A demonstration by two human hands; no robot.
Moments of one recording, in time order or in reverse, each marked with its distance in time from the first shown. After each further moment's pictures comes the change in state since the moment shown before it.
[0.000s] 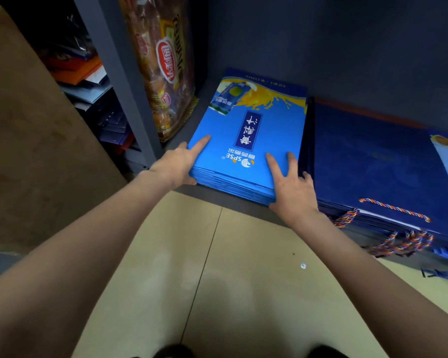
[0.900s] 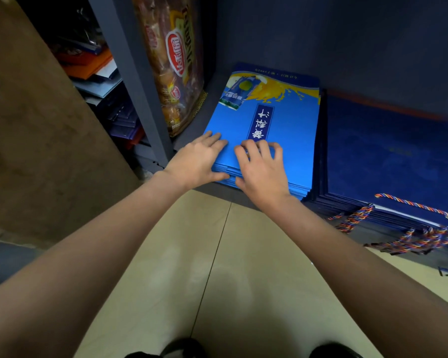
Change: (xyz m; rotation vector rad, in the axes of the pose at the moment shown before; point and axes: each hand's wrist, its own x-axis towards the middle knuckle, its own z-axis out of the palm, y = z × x) left_hand -0.010 0.016 0.004 0.090 0.208 0.232; right_hand 0.026 -0.058 0.002 -0.054 0.499 -0.265
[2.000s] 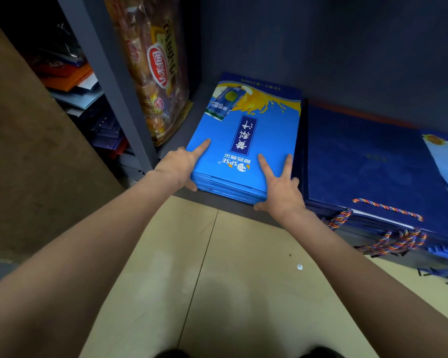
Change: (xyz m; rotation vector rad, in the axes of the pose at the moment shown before) left_hand 0.020 -0.004 -0.004 -0.003 -0.295 -0.251; right_hand -0.026 0.048 -0.014 0.371 -0.610 0.468
